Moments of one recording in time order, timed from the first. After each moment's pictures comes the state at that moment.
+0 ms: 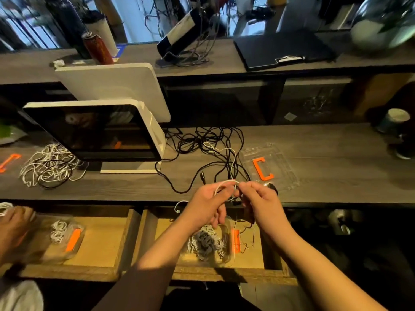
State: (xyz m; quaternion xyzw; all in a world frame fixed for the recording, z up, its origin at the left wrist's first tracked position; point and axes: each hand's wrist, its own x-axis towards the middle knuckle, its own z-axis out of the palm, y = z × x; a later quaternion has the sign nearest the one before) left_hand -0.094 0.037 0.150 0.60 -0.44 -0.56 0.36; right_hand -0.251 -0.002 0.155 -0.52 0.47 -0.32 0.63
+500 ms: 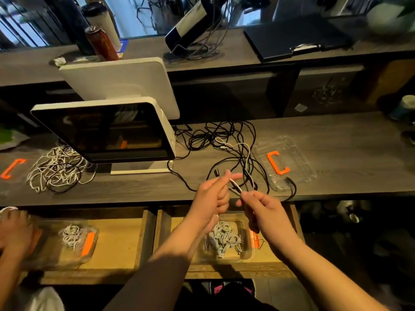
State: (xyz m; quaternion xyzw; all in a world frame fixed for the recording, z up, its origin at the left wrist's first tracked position) left_hand -0.050 0.042 0.142 0.51 -0.23 -0.64 0.54; right_hand -0.199 0.031 0.143 -0.49 0.49 -0.29 0.66
